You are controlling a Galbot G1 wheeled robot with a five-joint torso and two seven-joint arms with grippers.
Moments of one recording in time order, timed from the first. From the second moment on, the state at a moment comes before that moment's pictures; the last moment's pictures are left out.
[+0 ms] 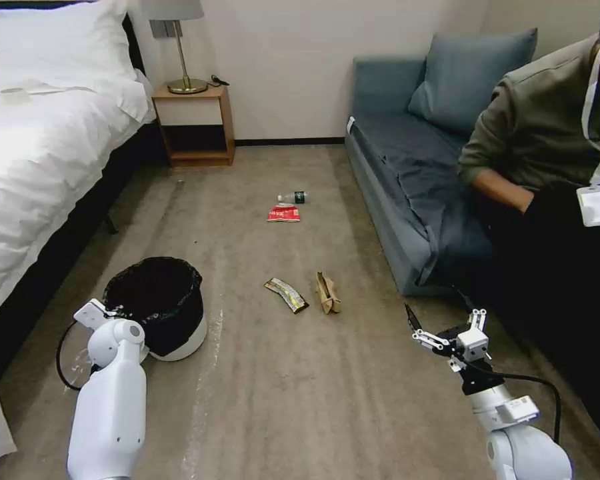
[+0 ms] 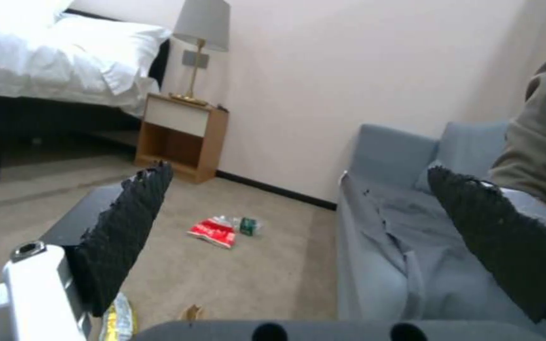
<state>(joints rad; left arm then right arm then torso) 0.88 -1.39 -0.82 -1.34 -0.64 0.44 -0.58 -1.48 1.45 0.81 1.88 0.12 0.41 -0.46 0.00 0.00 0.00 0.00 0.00</state>
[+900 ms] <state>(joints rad) 1.18 -1.34 -0.81 -1.98 -0.37 0.58 -0.35 -1.44 1.48 0.72 1.84 0.09 0.46 -0.14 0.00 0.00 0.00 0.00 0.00</state>
